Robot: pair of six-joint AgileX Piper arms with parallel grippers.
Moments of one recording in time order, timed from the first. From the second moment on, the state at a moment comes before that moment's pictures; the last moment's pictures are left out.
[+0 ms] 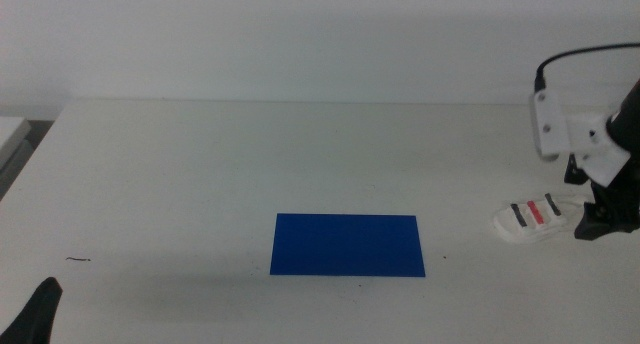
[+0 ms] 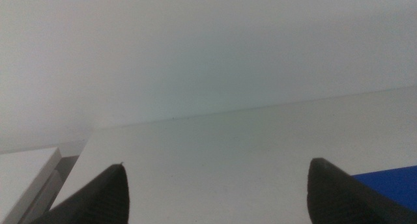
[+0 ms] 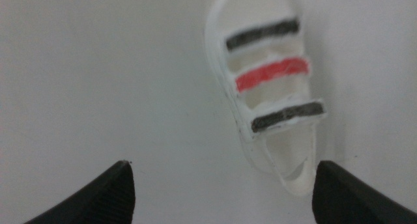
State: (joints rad) left arm -0.14 0.00 0.00 0.10 0.13 -0.05; right arm 0.06 1.75 -1.28 0.00 1.03 -1.36
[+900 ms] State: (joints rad) left arm -0.14 0.00 0.00 0.10 0.13 -0.05; right arm 0.25 1.85 -1.34 -0.22 0.91 -1.07
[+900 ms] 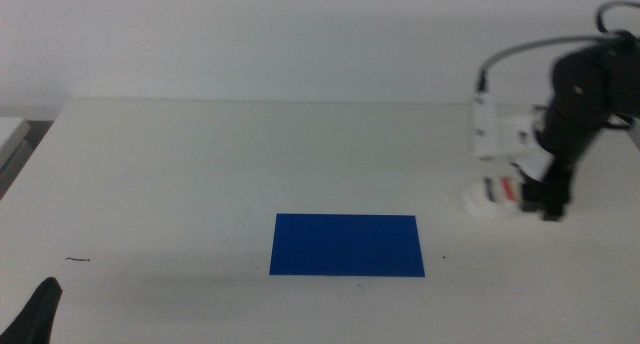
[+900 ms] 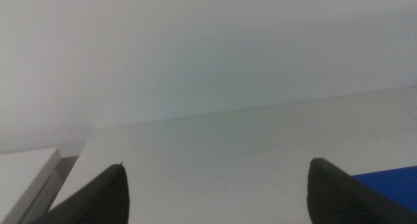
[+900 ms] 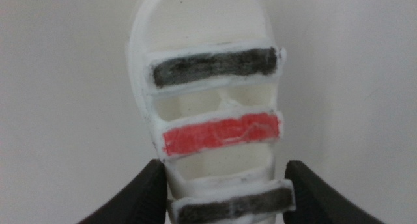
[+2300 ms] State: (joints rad) left arm -0.14 0.00 0.00 0.10 0.13 -0.05; right arm 0.64 1.79 -1.34 -0.12 0.72 -0.52
